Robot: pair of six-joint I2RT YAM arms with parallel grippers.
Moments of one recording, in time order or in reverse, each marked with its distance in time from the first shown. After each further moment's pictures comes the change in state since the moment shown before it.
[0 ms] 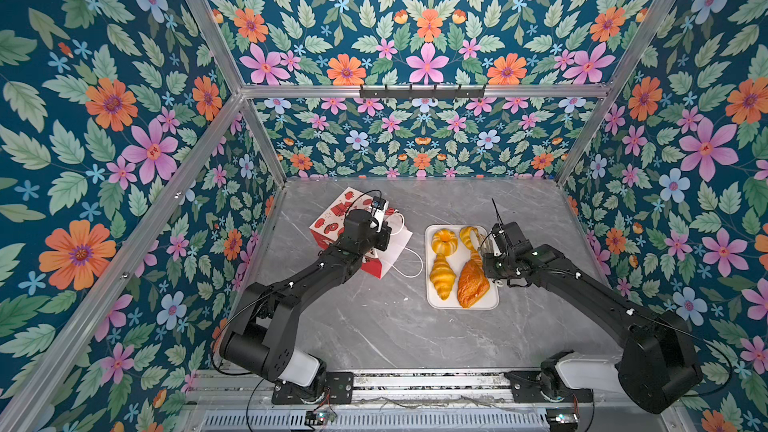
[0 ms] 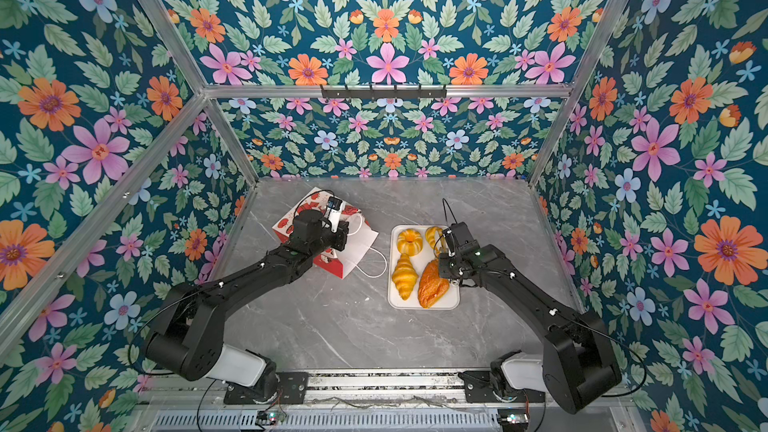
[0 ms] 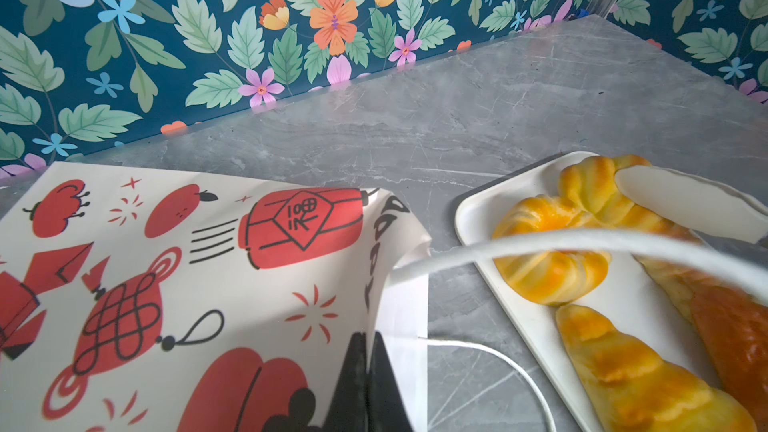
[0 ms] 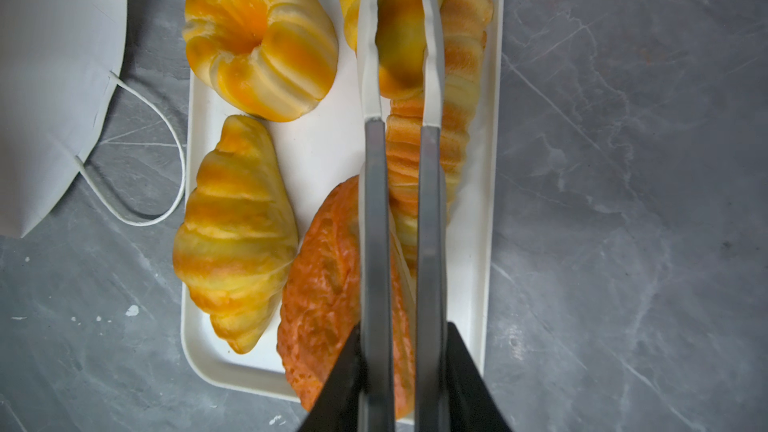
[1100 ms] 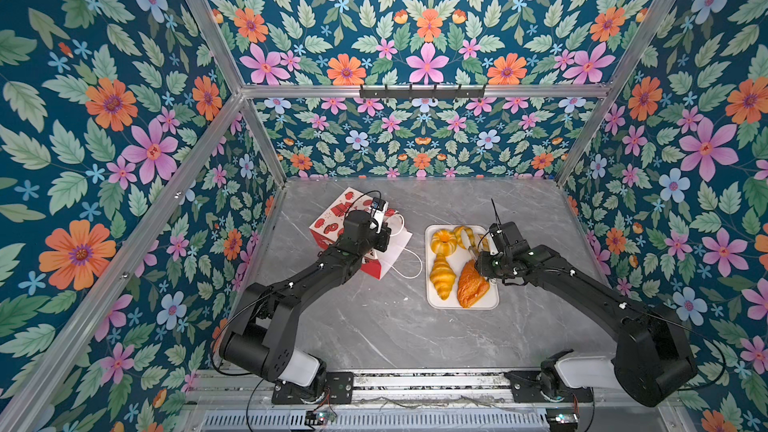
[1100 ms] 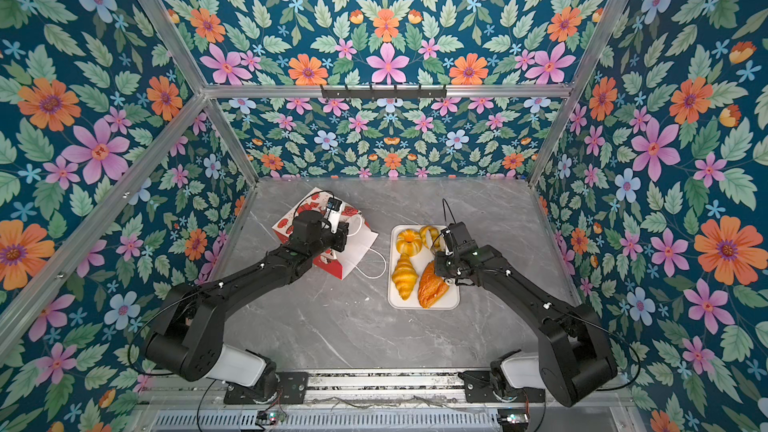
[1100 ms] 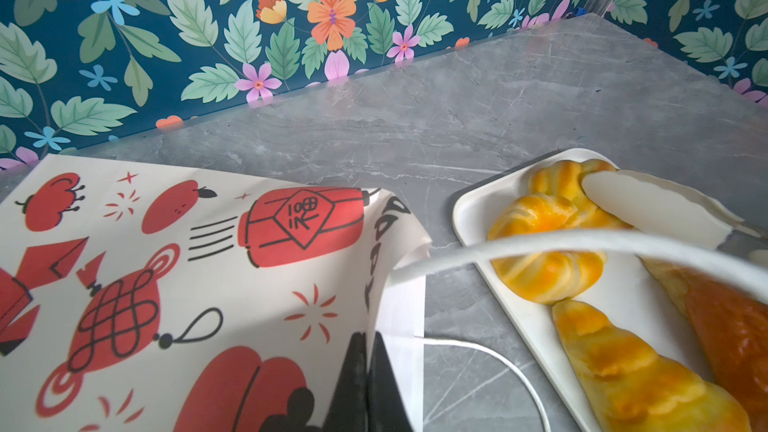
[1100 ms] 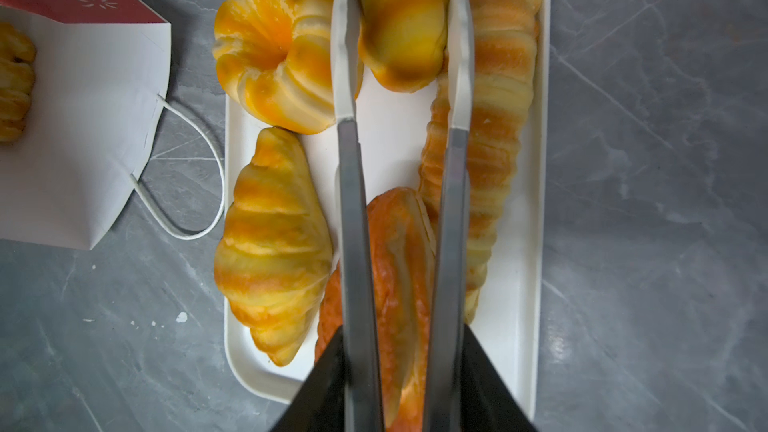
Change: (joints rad) left arm 0.002 -0.003 -0.008 0.001 0.008 -0.007; right arm -0.002 0.034 -0.015 0.085 -0.085 0.060
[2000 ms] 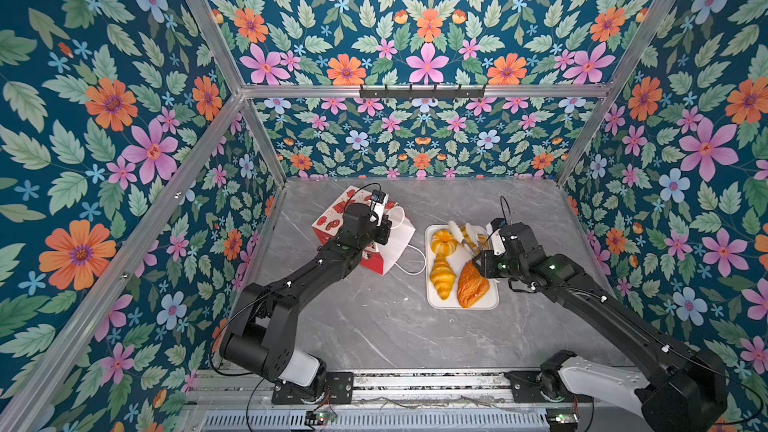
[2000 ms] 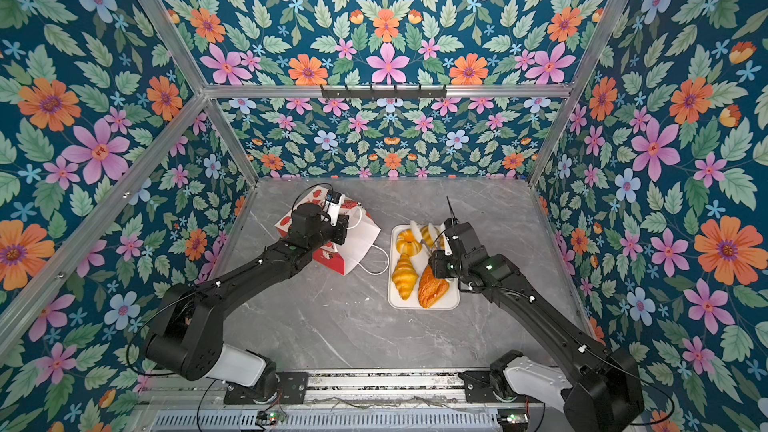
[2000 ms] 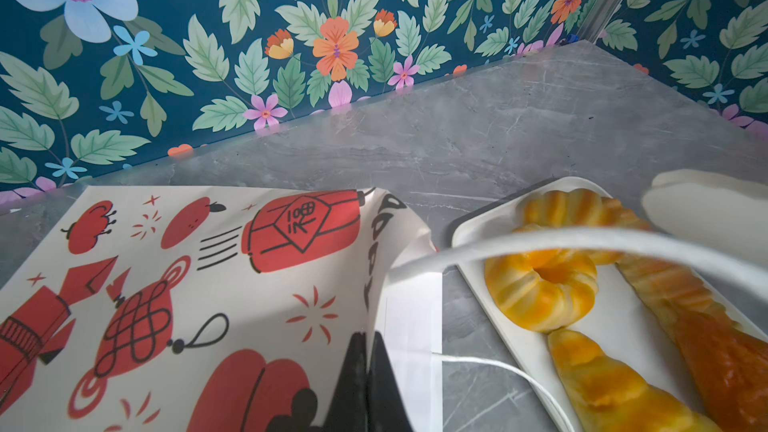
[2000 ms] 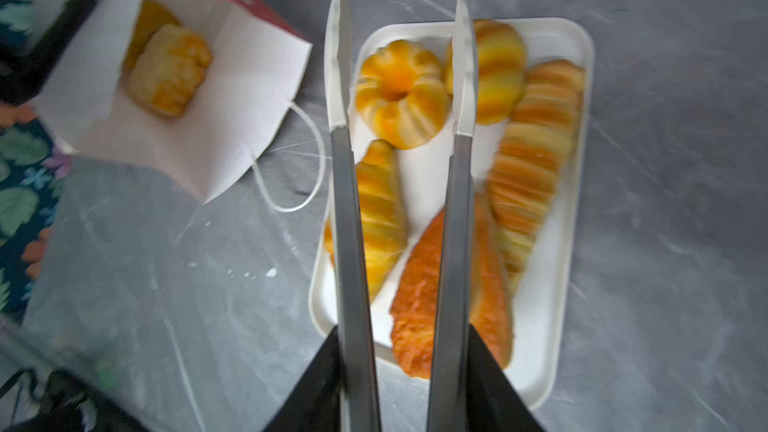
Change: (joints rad) left arm 0.001 0.004 0.080 -0.041 0.002 0.005; right arm 0.124 -0.194 0.037 -0.028 -0.049 -0.051
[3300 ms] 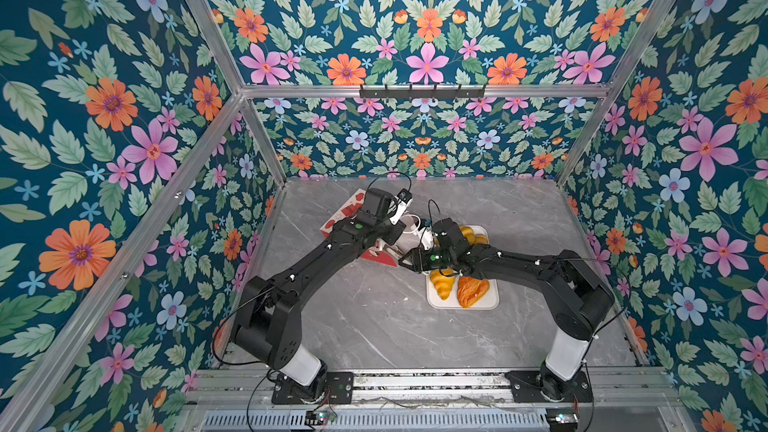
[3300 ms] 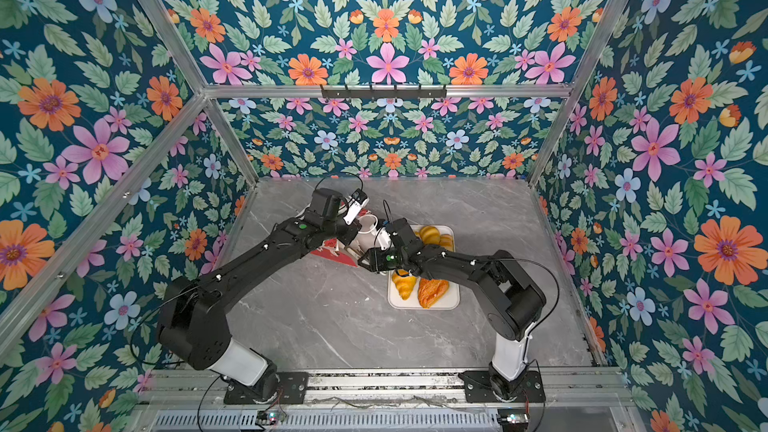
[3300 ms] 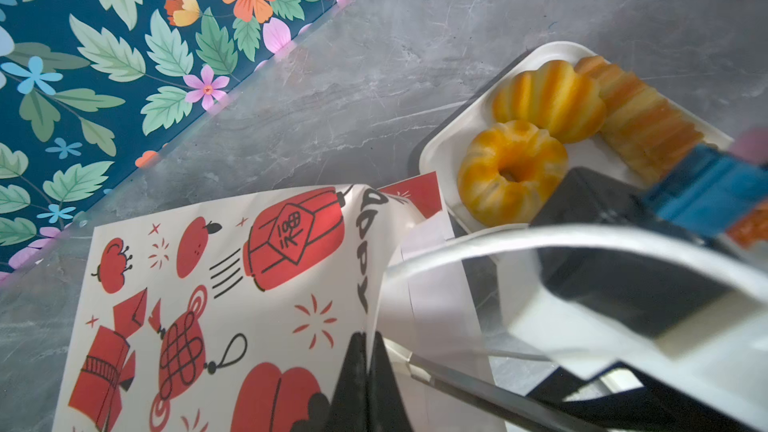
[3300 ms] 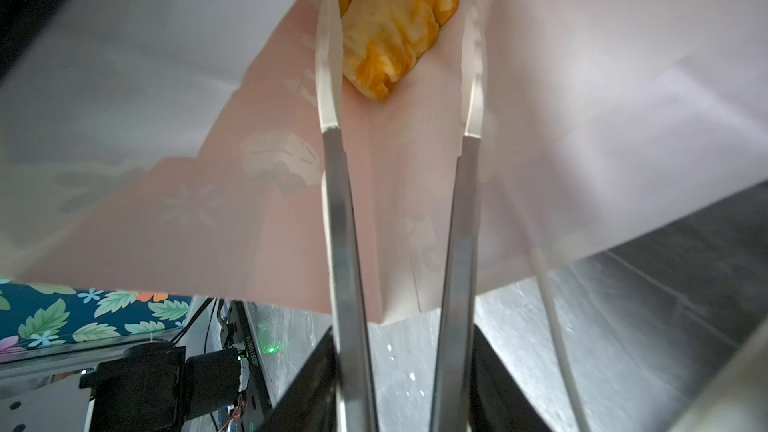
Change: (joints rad) left arm -0.103 0.072 0.311 -0.523 -0.051 0.260; right arm 0.161 0.676 0.168 0.672 -0.377 0.137
